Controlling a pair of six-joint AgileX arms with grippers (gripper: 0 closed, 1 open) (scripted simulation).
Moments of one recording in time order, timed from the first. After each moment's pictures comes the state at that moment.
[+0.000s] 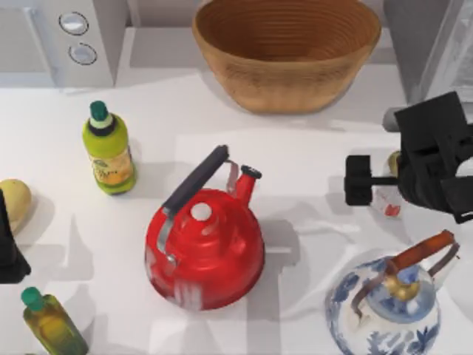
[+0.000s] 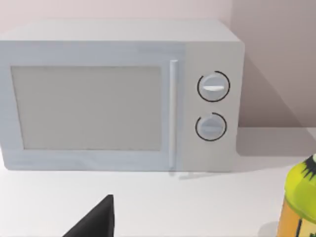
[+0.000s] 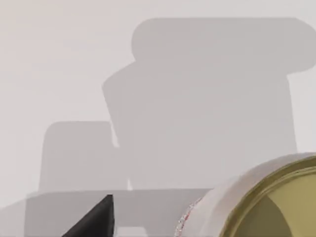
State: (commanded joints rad) left arm 0.00 0.00 0.00 0.00 0.00 0.00; right arm 0.41 1.72 0.81 -0.03 0.26 0.35
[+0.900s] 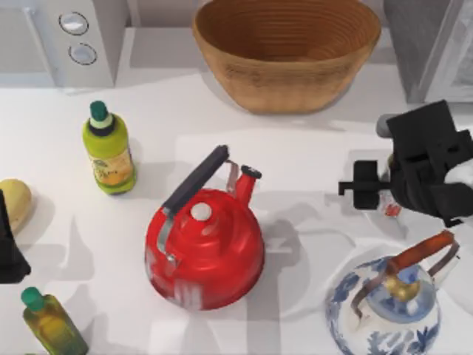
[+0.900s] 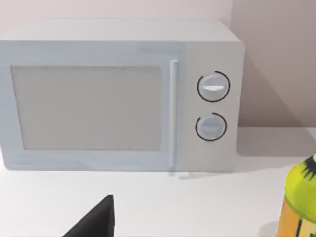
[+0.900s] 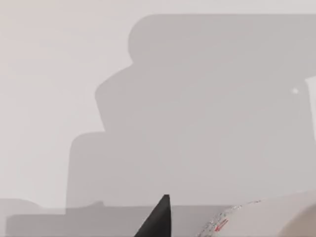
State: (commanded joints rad) left arm 0.00 0.00 0.00 0.00 0.00 0.00; right arm 0.41 1.80 0.81 0.05 0.26 0.35
